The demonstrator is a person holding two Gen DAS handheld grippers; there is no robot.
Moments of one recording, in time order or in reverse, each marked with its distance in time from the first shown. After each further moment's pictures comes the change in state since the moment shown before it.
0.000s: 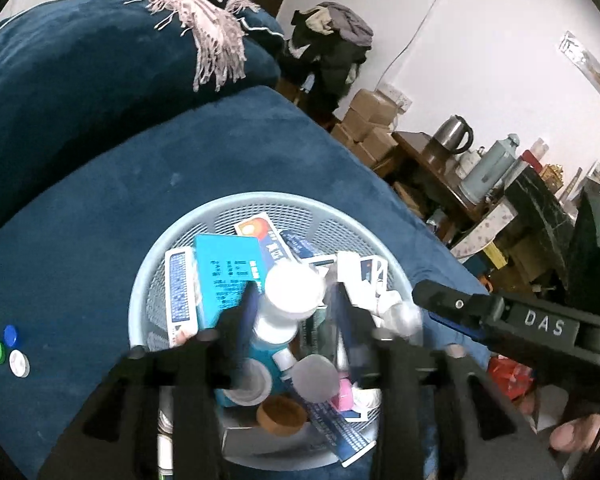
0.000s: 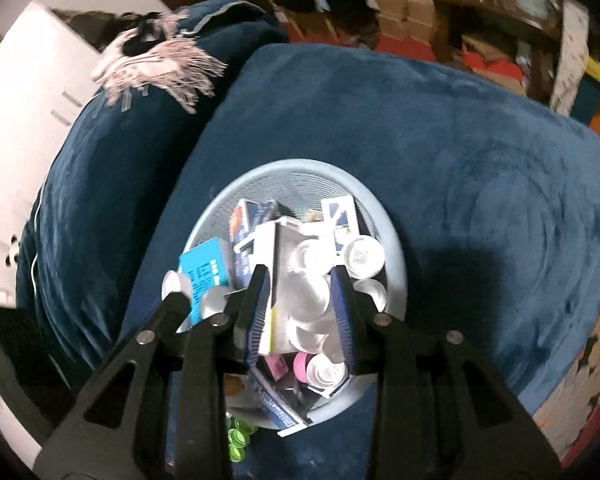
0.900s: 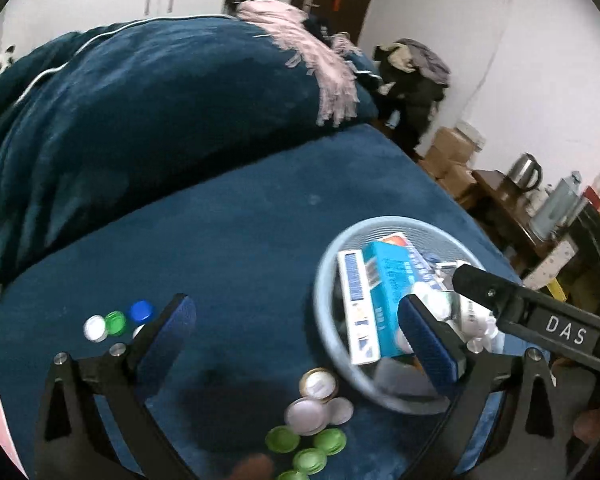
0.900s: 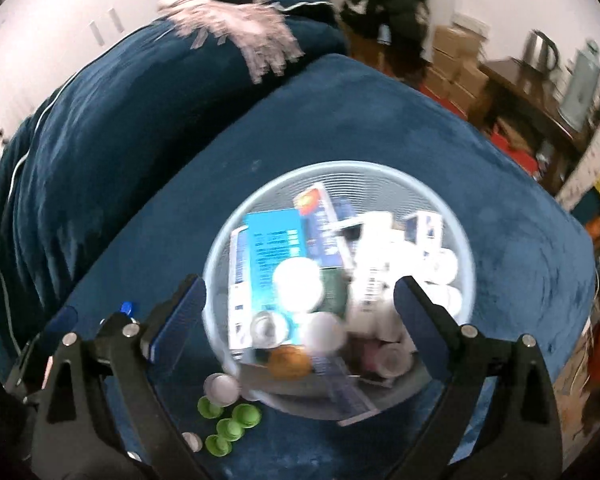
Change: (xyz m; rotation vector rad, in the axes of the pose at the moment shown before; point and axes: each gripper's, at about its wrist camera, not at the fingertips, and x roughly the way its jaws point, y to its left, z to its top) left arm -0.096 0.087 -0.033 -0.094 -0.125 0.277; right arm 0.002 0.108 -0.049 -0.395 -0.057 -0.121
